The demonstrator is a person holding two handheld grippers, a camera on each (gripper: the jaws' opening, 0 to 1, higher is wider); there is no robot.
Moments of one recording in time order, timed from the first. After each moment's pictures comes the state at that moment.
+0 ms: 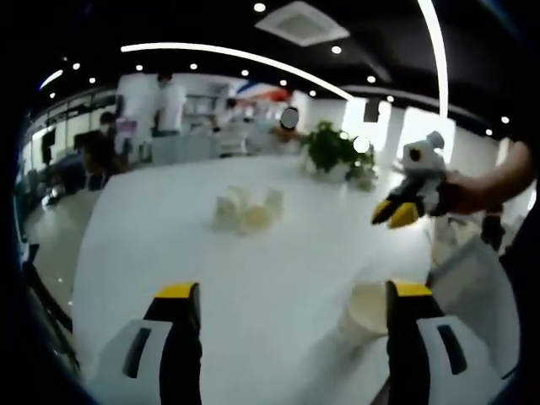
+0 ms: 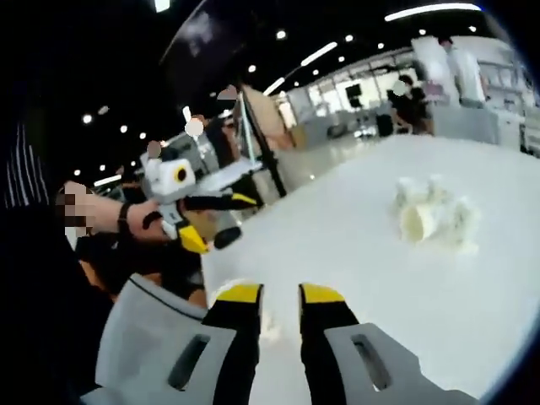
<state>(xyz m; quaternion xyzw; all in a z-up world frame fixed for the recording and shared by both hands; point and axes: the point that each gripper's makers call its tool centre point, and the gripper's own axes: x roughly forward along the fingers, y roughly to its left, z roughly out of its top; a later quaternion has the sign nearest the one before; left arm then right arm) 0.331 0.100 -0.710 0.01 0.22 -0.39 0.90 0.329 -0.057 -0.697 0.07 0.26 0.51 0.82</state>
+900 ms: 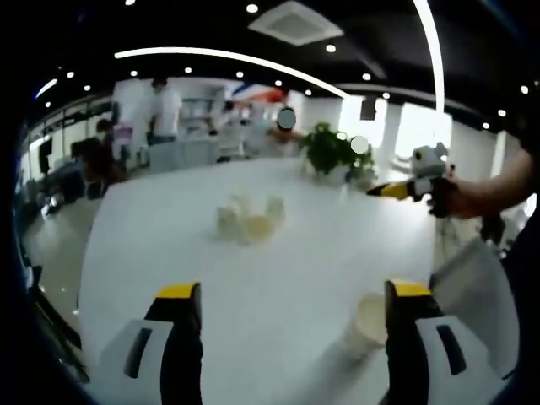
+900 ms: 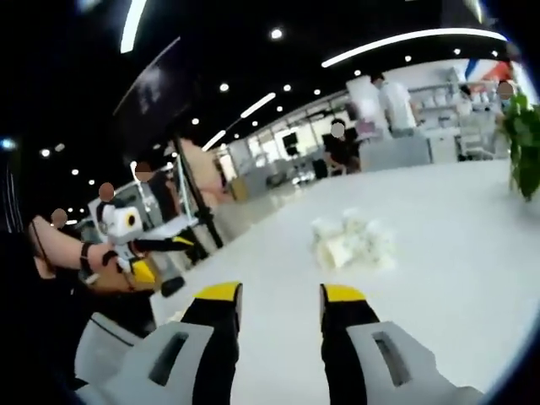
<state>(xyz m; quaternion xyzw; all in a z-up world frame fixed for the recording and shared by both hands) 0.347 0.099 -0.696 0.02 0.21 -0.39 0.90 0.375 -0.137 -0.687 0.11 0.18 0.37 0.91</state>
